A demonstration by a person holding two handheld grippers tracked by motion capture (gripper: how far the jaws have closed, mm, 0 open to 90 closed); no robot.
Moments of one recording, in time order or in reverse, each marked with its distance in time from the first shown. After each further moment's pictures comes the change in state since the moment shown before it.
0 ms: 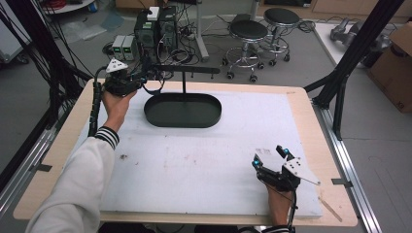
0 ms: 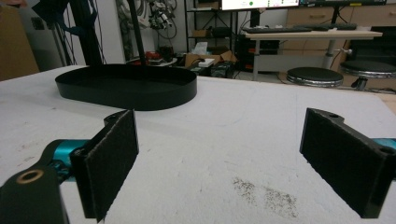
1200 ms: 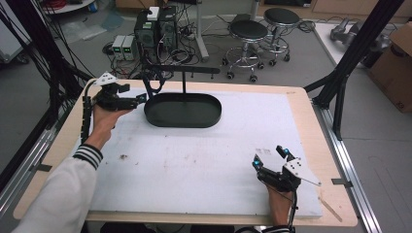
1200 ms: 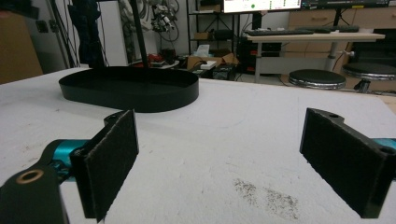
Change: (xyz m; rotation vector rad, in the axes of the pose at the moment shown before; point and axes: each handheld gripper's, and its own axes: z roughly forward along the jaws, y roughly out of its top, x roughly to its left) left arm -0.009 -0.034 -0.053 -0.006 -0.132 -0.034; right arm -0.001 0.000 -0.001 -0.011 0.010 0.009
